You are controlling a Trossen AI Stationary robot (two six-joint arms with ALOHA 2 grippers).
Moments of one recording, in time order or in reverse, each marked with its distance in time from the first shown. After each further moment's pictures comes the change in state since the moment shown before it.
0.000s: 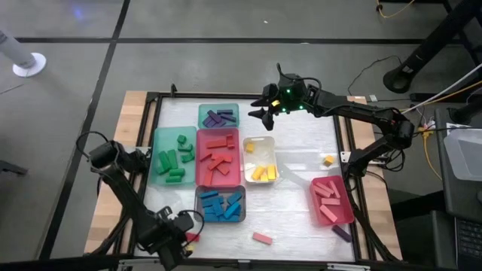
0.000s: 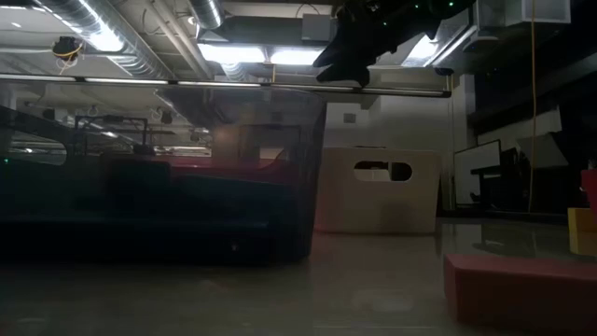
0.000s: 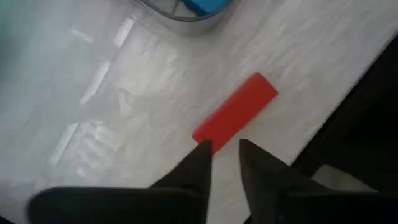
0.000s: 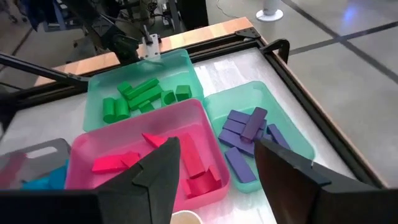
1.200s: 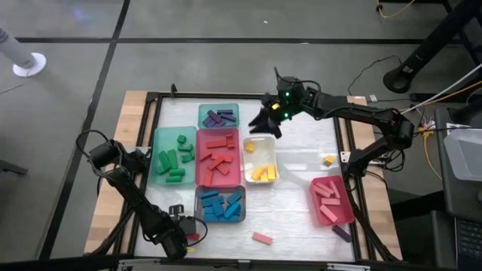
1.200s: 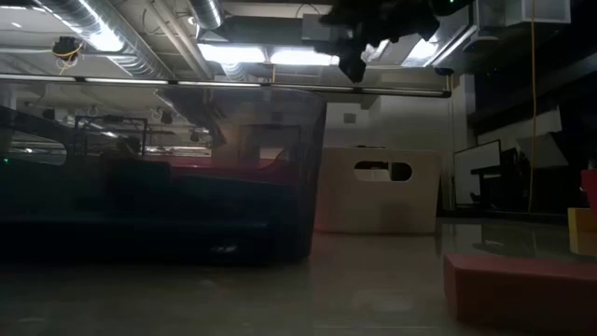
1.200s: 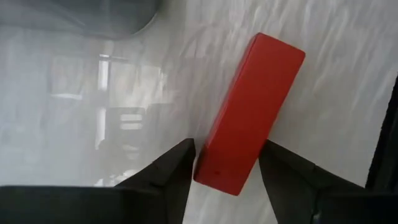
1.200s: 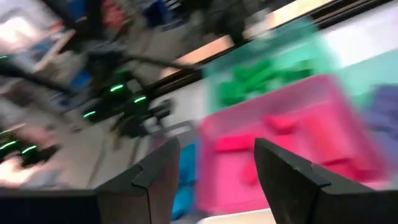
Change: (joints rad) left arm 0.013 -0.002 -0.322 0.413 0.047 0.471; right arm 0.036 0.000 0.000 -0.004 -0.396 0.226
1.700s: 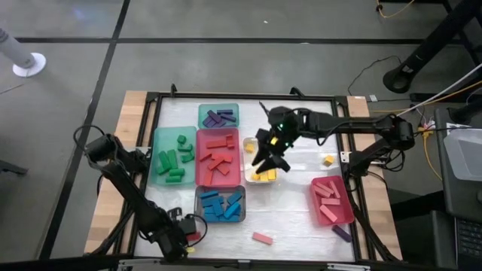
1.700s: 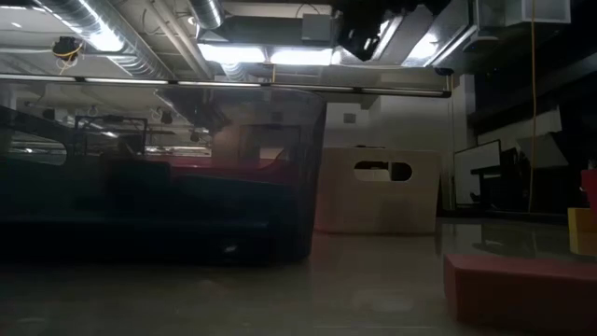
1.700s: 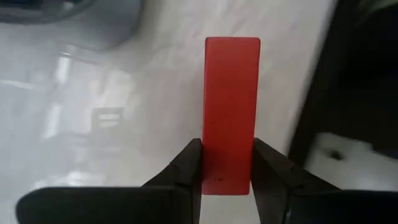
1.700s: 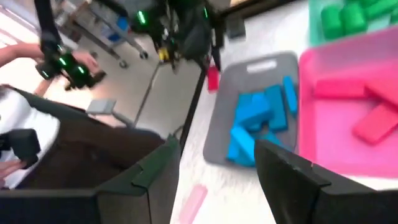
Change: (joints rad) left arm 0.001 -0.079 0.025 0.038 0.010 -0.138; right arm 0.279 0.000 0.000 -0.113 -0.063 0.008
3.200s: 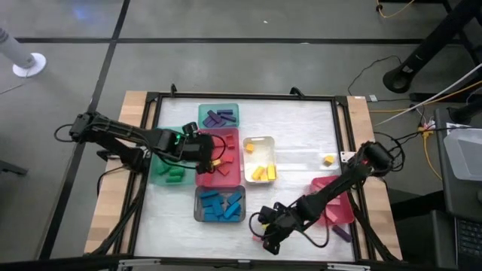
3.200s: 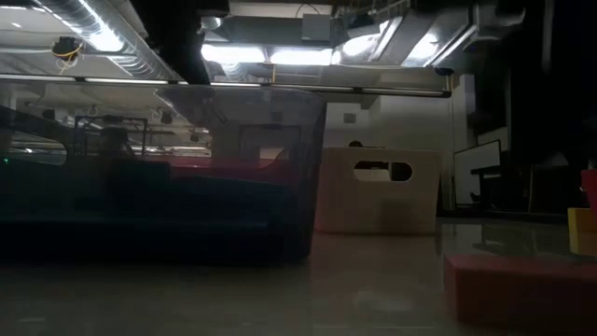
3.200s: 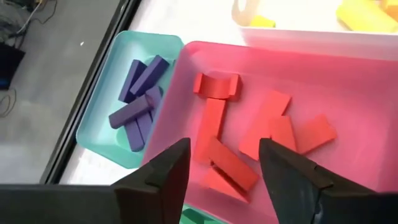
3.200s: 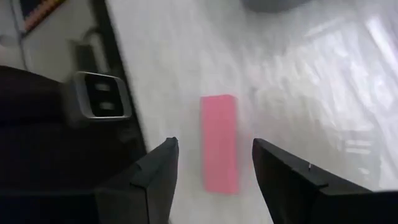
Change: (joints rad) left arm 0.749 -0.394 0.006 -0.293 -0.449 0.872; right arm 0.739 0.366 0.000 0.002 0.806 0.778
